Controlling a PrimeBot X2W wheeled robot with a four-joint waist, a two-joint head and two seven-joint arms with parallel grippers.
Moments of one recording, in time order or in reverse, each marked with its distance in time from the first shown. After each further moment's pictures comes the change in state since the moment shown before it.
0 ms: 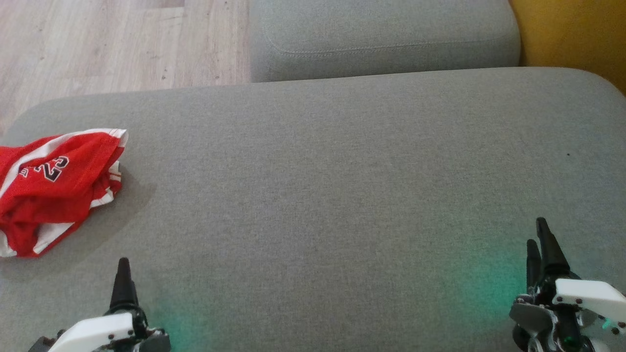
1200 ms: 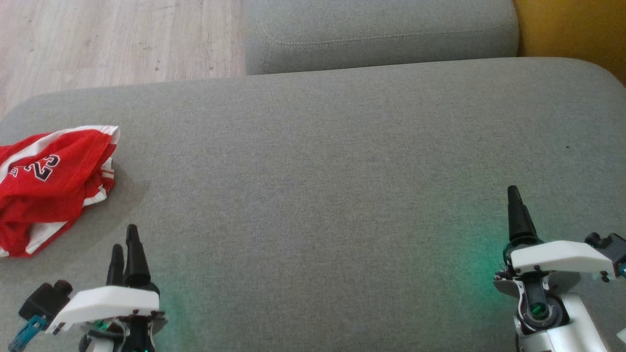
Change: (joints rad) left arm -0.080 0.047 -0.061 0.025 0.508 0.001 -0.096; right arm -0.147 -0.030 0.094 0.121 -0.454 0.000 -0.105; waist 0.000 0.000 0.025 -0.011
